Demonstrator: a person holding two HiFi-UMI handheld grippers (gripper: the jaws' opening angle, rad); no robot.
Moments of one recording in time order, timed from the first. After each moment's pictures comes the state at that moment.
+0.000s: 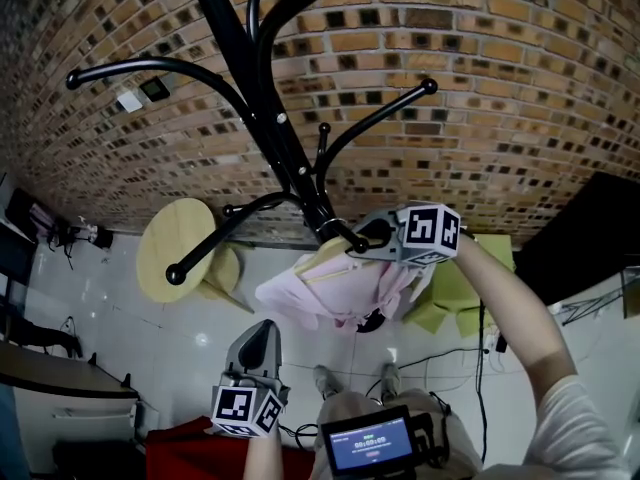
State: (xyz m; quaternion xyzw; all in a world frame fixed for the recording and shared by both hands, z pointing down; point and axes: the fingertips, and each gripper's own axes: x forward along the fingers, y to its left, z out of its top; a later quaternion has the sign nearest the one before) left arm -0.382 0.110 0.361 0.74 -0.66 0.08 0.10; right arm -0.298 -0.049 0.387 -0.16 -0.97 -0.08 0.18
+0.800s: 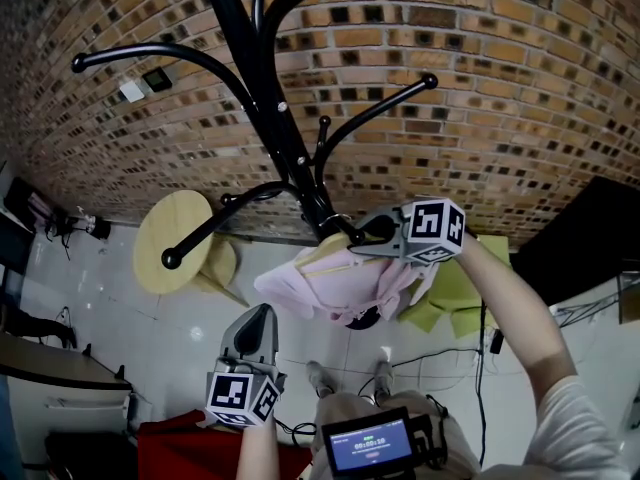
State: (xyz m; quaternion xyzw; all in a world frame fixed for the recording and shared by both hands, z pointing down) left arm -0.375 0.100 0.350 0.73 -0.67 0.09 0.08; right arm -0.286 -0.040 0.381 -0.17 -0.97 -0.06 0.17
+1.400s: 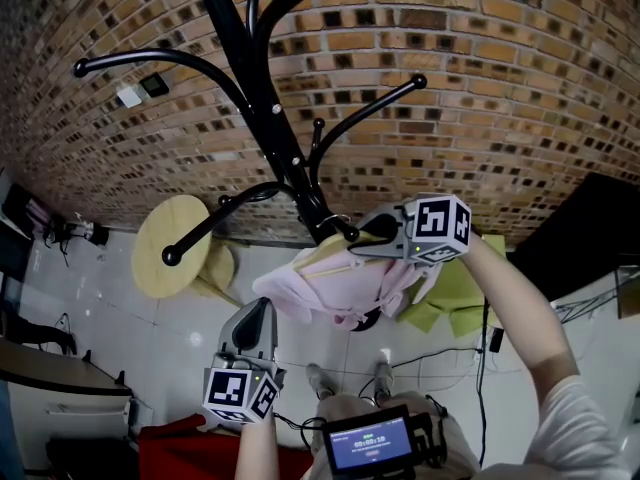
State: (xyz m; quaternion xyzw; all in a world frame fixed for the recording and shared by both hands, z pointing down) left arm -0.364 0.095 0.329 0.74 -0.66 0.08 0.07; right arm -0.270 -0.025 0.352 -0.17 -0.97 -0.06 0.17
